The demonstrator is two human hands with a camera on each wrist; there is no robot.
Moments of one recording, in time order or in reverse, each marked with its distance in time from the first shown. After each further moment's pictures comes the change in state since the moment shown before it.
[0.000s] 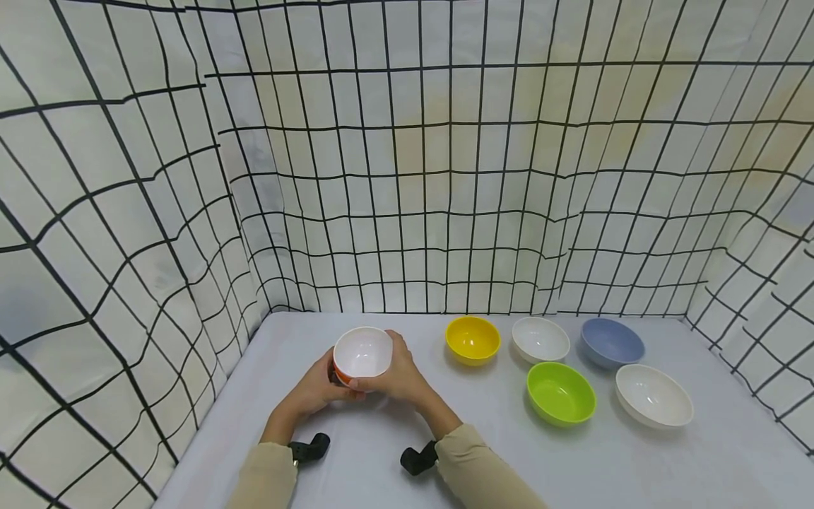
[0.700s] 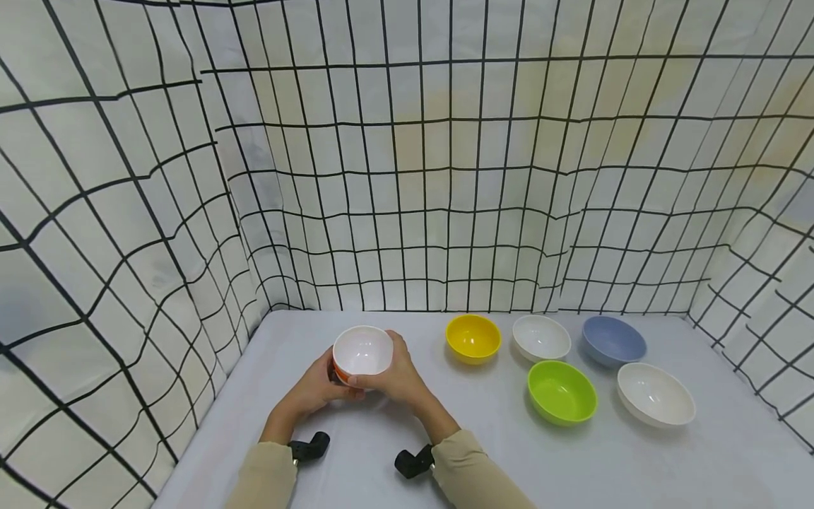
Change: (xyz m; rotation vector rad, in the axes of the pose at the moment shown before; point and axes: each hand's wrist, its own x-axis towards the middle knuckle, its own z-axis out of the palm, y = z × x) left_hand -0.001 -0.001 -0.001 -0.028 -0.017 0.011; right_hand -0.002 0.002 0.008 0.088 0.036 0.016
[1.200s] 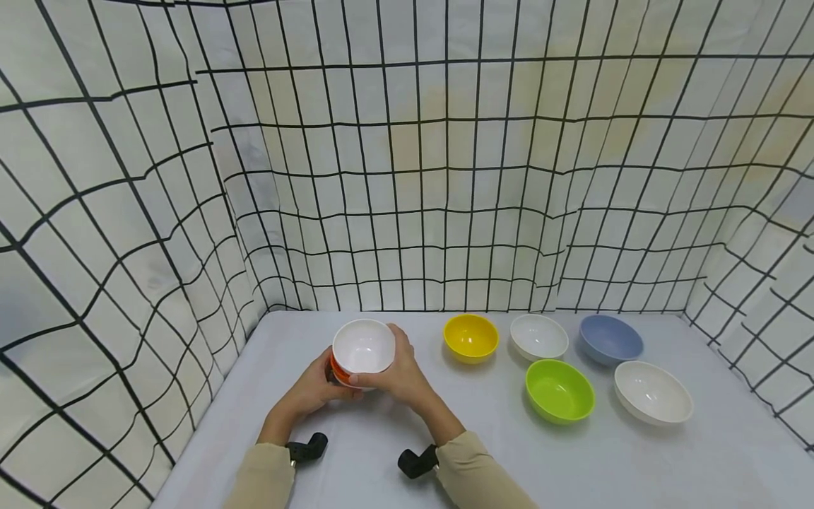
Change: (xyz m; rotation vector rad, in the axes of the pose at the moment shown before) left_hand 0.000 0.004 0.002 0.070 0.015 -0.005; right_hand -0.009 -0.013 -0.011 -0.013 0.013 -0.040
